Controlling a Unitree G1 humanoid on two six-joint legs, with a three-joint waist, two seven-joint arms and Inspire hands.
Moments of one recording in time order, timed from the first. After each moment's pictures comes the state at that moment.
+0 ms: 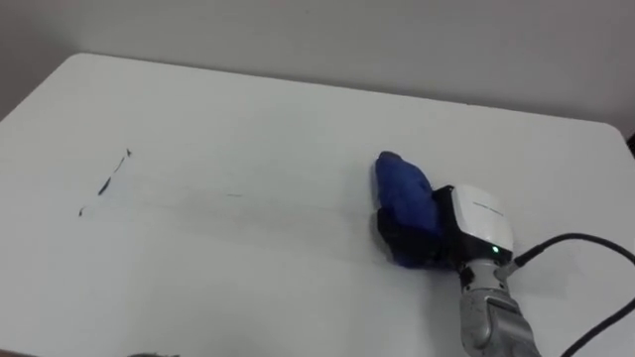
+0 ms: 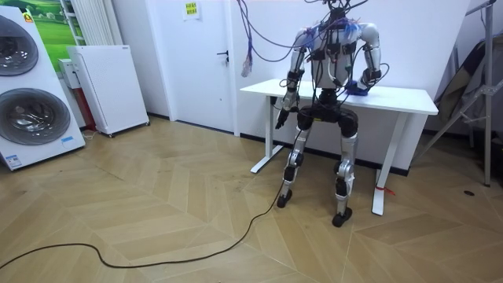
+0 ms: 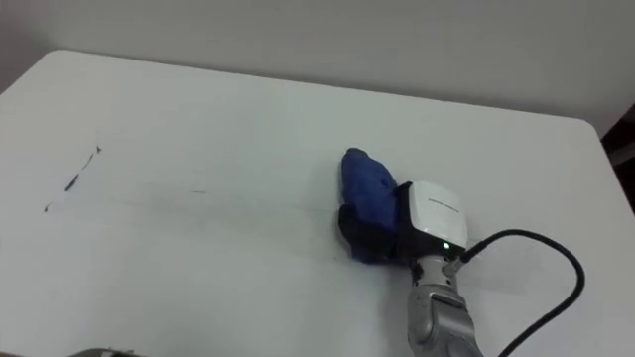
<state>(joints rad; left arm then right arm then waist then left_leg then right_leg) 0.15 0.22 -0.06 0.82 0.29 0.25 0.12 0.05 -0.29 0.32 0.23 -0.75 0.25 -0.34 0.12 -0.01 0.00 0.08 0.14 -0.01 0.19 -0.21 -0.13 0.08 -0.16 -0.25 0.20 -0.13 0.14</state>
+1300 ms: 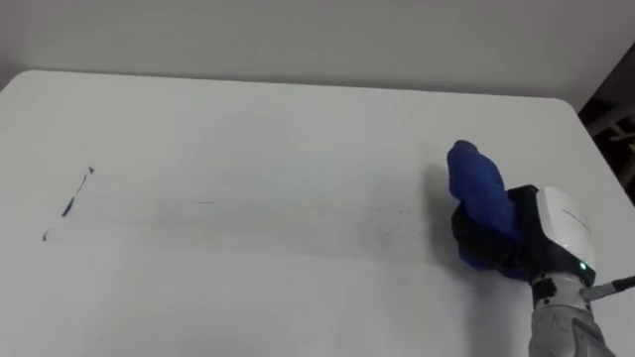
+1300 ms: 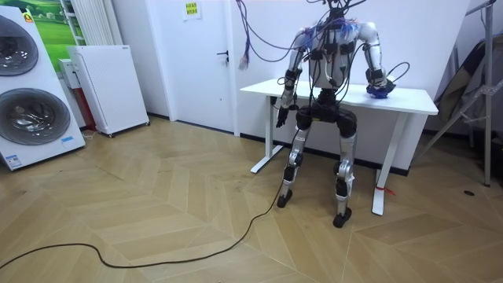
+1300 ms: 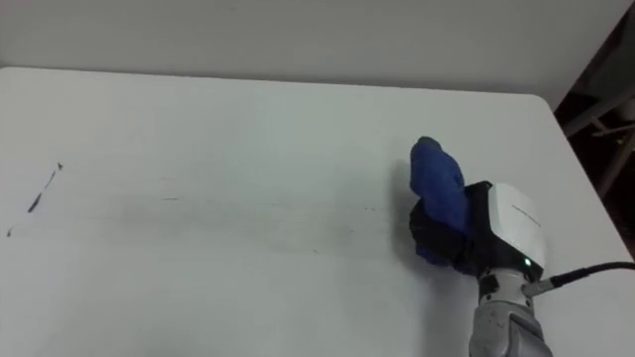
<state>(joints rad) 0.17 0.27 0.04 0.80 0.28 0.23 -0.03 0.25 -0.37 0.10 0.02 -0.68 0.24 -0.27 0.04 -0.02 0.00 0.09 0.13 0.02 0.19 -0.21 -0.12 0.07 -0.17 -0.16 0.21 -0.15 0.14</state>
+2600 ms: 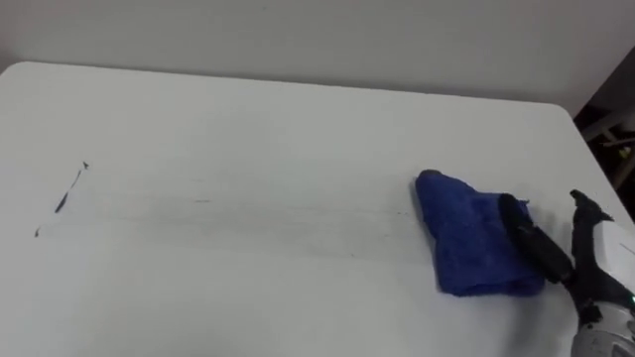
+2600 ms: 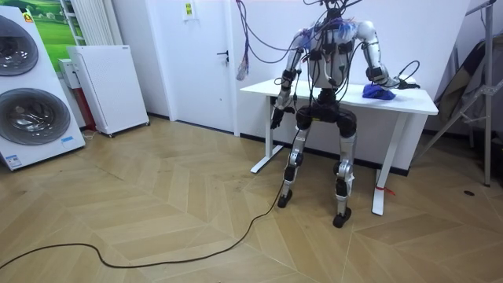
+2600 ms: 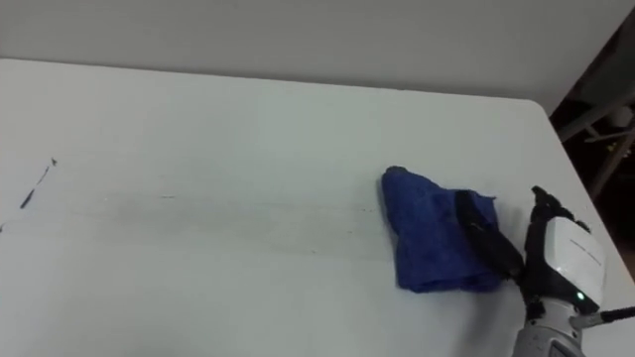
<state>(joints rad) 0.26 0.33 0.08 0.75 0.37 0.24 -0.05 0.26 -0.39 -0.08 0.16 -0.63 0.20 -0.41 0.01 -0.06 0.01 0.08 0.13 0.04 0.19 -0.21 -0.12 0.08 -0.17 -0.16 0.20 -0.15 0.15</state>
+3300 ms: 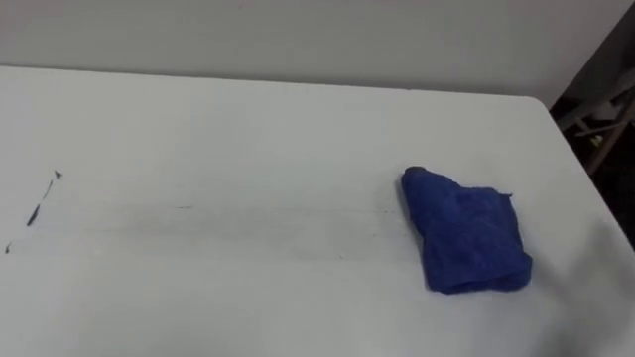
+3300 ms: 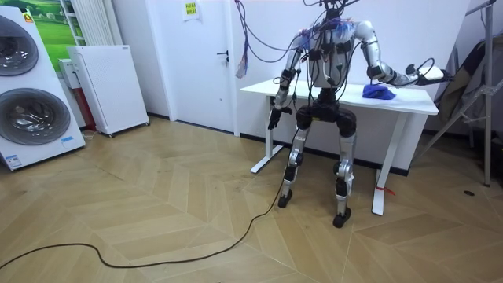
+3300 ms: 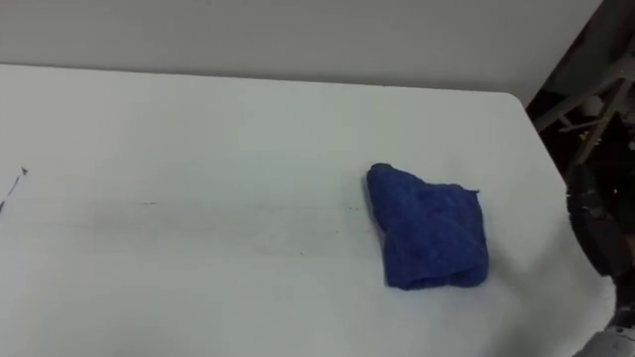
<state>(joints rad) 0.32 0.34 0.17 0.75 0.37 0.24 -0.09 0.26 -0.42 -0.33 0.27 -0.35 0.16 -0.58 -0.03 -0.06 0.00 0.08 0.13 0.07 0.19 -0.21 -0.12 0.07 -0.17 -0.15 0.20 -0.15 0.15</state>
